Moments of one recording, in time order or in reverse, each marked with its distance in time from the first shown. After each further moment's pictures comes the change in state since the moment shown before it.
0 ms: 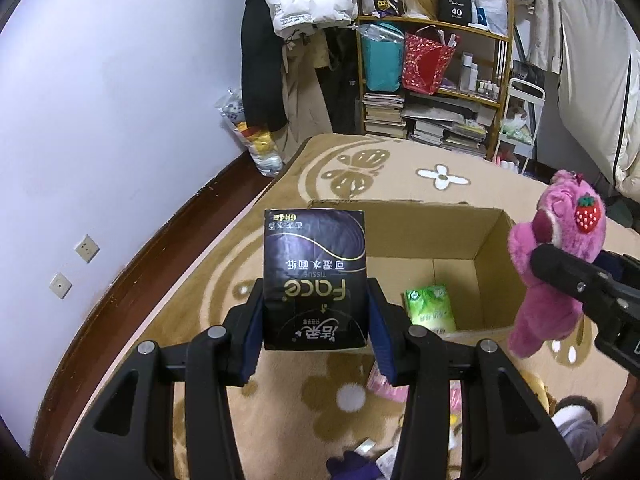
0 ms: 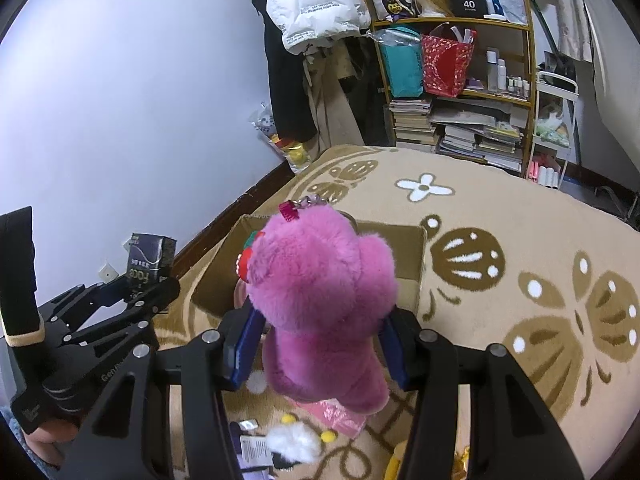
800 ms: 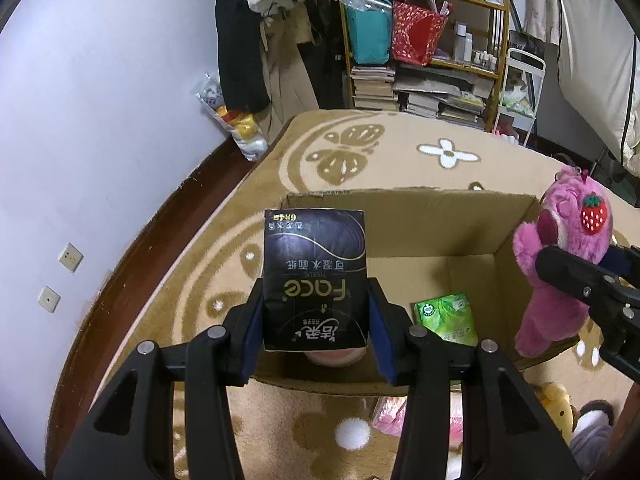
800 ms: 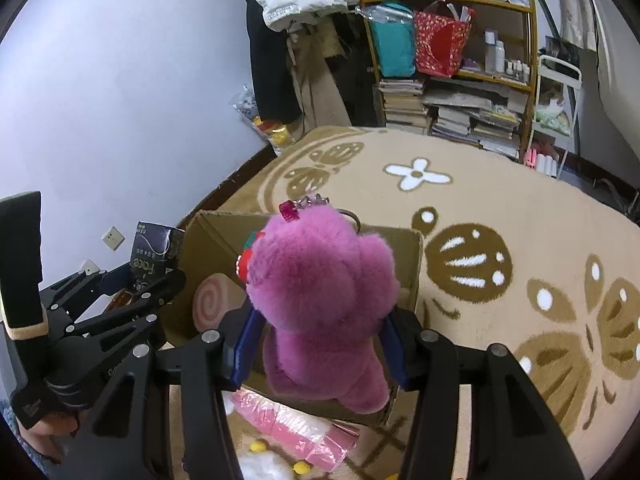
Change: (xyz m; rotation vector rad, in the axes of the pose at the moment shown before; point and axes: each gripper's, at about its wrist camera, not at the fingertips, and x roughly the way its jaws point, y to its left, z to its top) left arm 0.076 -0.013 0.014 0.054 0.085 -0.023; right arm 0.059 -0.026 0.008 0.007 0.081 -0.046
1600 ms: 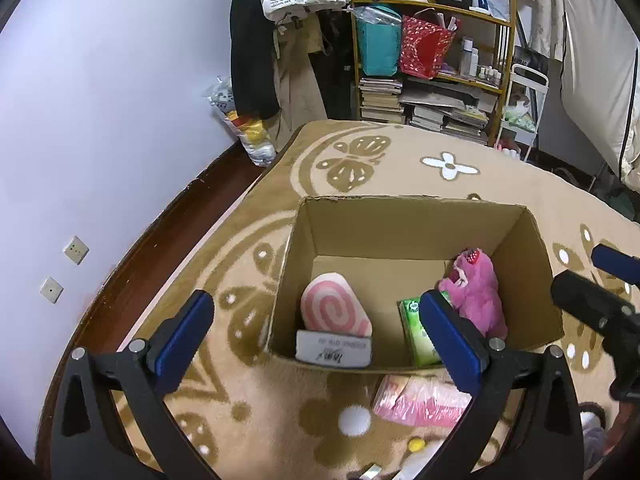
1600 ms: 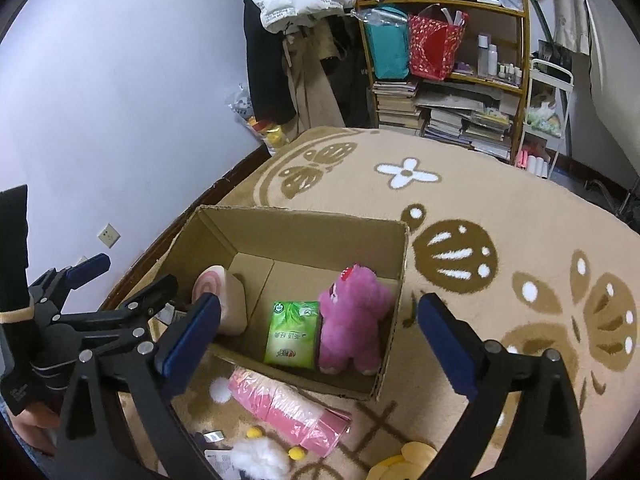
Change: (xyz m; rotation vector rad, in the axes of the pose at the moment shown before) left arm -0.032 0.012 -0.008 -0.038 -0.035 0.013; right arm -0.028 0.002 -0.006 -0.004 -0.016 -0.028
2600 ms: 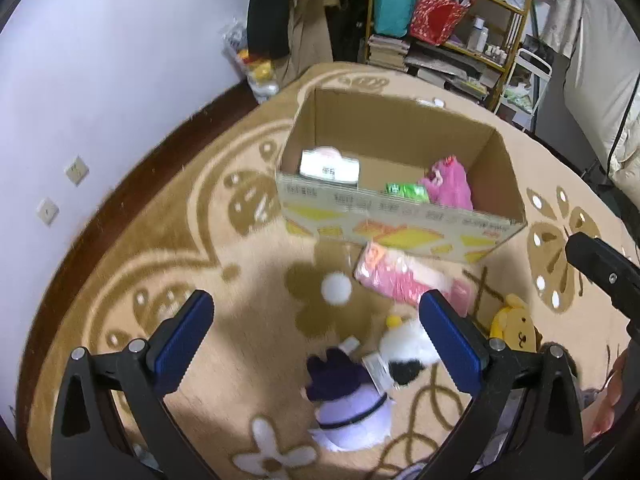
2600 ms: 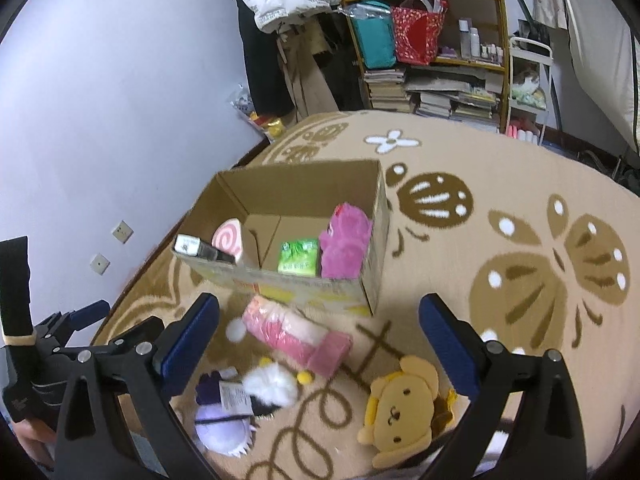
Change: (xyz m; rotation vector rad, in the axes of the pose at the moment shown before) left arm -0.053 0.004 -0.092 -0.124 0.187 -0.050; right arm -0.058 -0.013 -0.067 0.059 0.033 0.024
